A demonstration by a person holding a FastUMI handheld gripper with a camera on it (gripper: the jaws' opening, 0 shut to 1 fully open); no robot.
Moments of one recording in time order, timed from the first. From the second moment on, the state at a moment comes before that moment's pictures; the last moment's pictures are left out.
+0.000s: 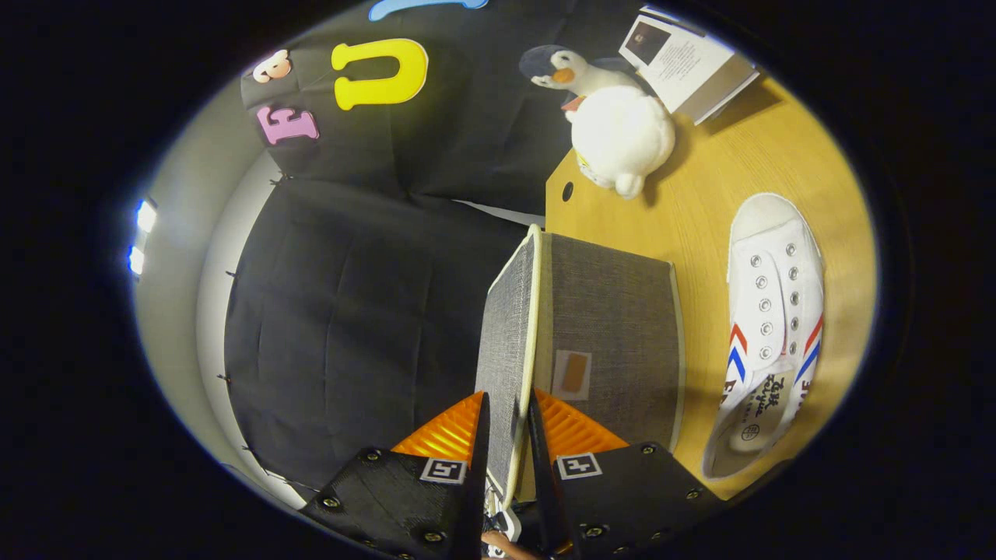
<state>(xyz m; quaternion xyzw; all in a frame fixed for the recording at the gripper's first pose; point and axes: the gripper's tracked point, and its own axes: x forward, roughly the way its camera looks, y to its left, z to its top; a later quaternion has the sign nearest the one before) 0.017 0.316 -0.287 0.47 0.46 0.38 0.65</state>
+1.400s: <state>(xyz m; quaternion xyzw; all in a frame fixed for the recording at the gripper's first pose) 0.007 0.622 -0.185 0.25 0.45 0.53 0.68</state>
